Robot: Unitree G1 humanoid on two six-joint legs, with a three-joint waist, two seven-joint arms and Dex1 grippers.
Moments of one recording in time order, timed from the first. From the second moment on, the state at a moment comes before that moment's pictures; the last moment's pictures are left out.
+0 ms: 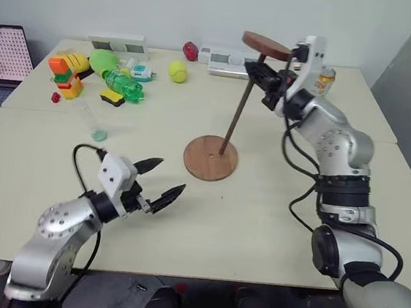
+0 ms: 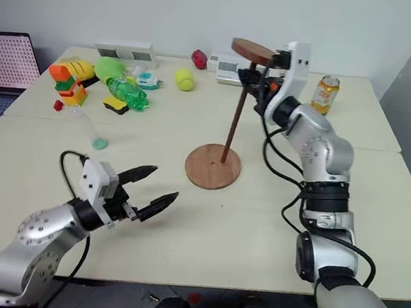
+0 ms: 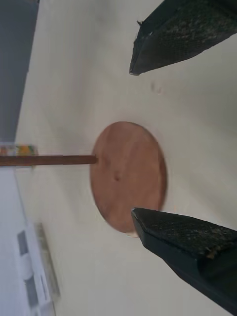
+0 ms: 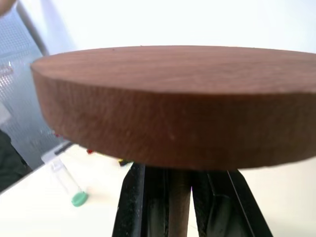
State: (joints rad) left arm 0.10 0.49 0.16 -0.45 -0.42 0.31 -0.66; right arm -1.03 -0.17 -0.07 0.26 0.50 0.62 0.41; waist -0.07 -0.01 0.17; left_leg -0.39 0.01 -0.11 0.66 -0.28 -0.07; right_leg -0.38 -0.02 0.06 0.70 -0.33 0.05
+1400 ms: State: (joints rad) left arm 0.12 0.45 0.13 -0.53 -0.42 0.30 -0.56; right arm -0.88 -0.11 0.16 0.22 0.22 0.41 0.51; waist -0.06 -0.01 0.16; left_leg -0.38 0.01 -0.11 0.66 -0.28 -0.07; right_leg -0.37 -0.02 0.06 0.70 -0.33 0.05
